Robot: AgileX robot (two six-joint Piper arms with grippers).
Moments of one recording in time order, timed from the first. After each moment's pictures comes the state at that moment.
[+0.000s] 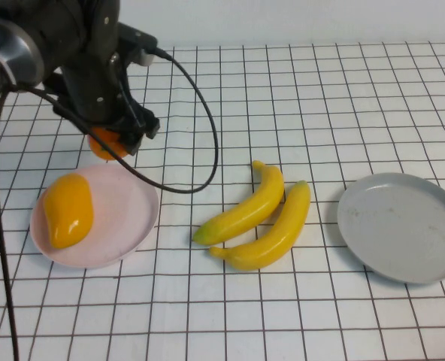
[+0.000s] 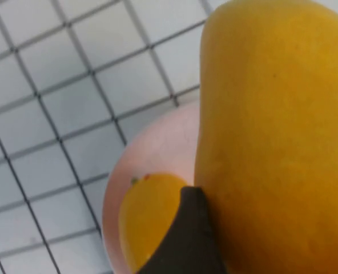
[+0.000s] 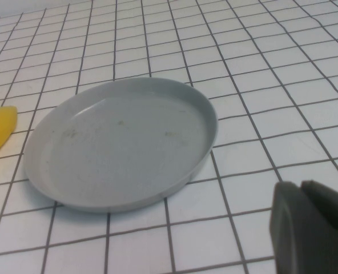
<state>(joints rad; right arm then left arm) -0.04 -0.02 0.03 0.10 0.36 0.08 -0.39 1.96 -1.81 0.20 1.19 0.07</state>
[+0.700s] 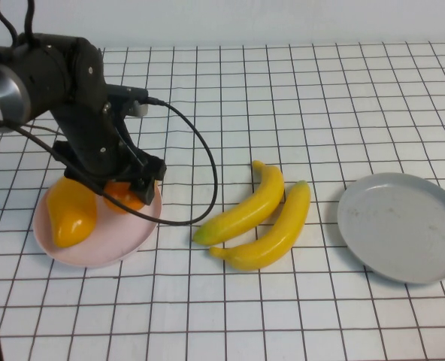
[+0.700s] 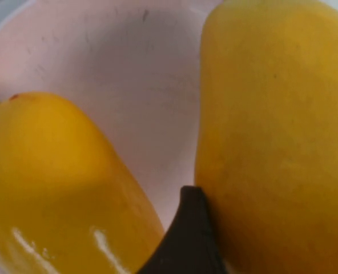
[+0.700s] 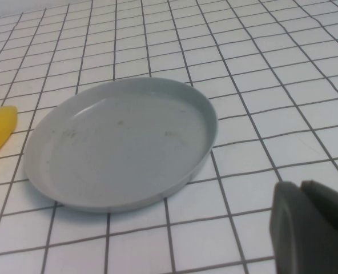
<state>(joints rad) -0.04 -0.02 0.03 0.10 0.36 0.08 -0.34 1.92 -1.54 -0.04 1.07 0.02</state>
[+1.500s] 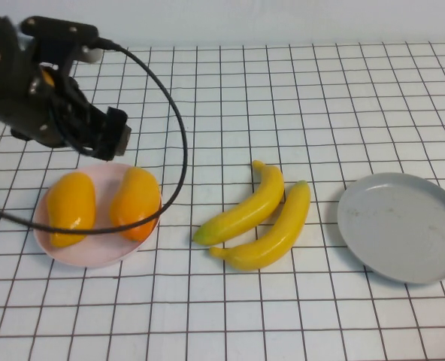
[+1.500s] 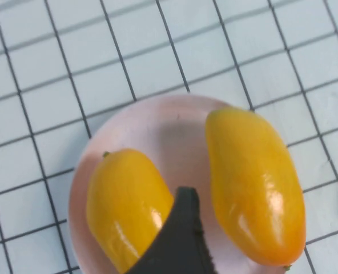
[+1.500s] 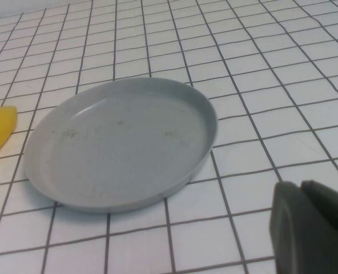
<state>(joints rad) -0.04 -0.02 0.03 0.10 0.36 0.08 -0.32 1.57 -1.36 0.00 0.87 0.06</state>
